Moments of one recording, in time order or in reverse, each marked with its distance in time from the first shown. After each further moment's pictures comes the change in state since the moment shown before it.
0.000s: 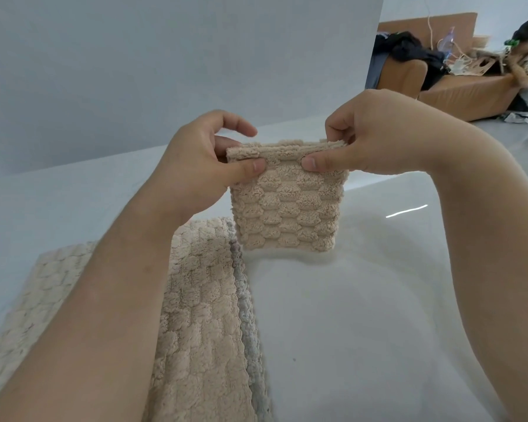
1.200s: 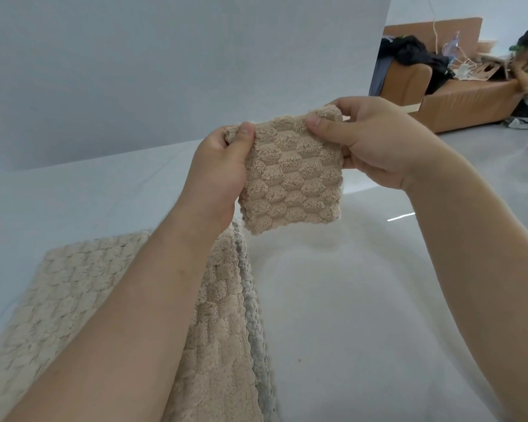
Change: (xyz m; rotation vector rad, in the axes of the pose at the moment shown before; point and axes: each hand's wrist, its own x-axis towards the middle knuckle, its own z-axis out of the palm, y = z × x) left_hand 0.013 -0.011 0.033 -0.415 0.292 -0.198; right_hand 0.024 0.007 0.036 1.042 0.071 0.175
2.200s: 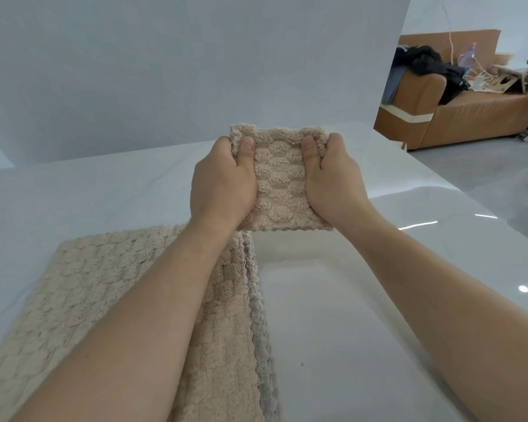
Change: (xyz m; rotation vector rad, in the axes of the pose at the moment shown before) left_hand 0.003 -0.020 -0.008 0.767 0.282 0.284; right_hand 0.008 0.049 0.064 -0.458 0.396 -0.098
